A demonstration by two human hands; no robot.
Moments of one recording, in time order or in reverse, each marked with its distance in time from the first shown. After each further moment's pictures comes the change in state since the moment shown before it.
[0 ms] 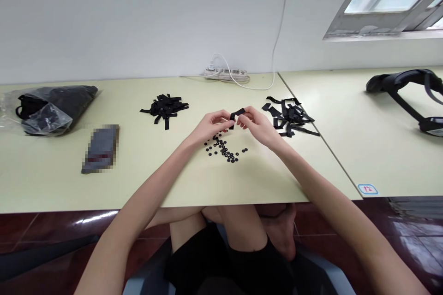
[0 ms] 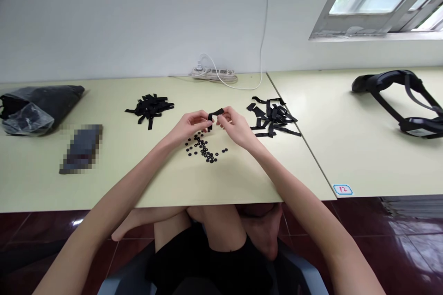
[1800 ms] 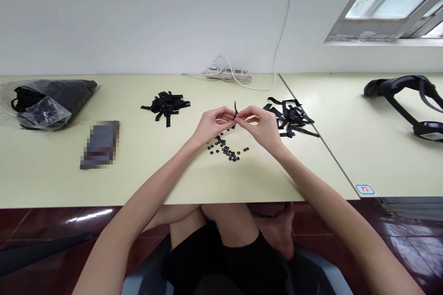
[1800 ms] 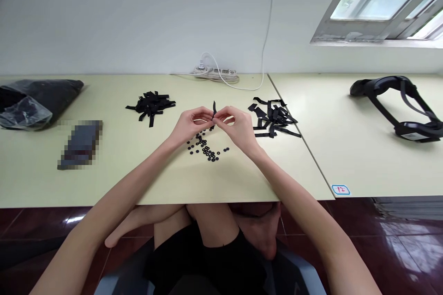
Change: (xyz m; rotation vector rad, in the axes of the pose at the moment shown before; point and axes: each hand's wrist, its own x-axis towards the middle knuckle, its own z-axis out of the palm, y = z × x) left_hand -0.002 -0.001 0.006 0.089 0.099 0.167; right_hand -0.010 -0.011 0.011 -0.081 0.176 -0.308
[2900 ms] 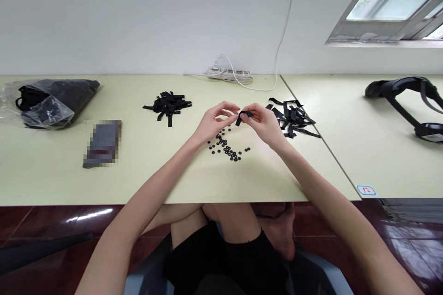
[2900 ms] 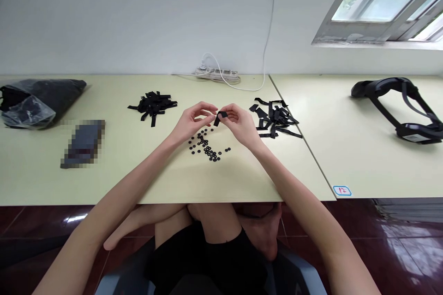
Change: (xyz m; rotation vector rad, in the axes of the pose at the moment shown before) left_hand 0.000 0.012 -0.002 0.013 0.006 0.000; right_hand 0.008 0.017 -0.005 0.202 -0.078 0.149
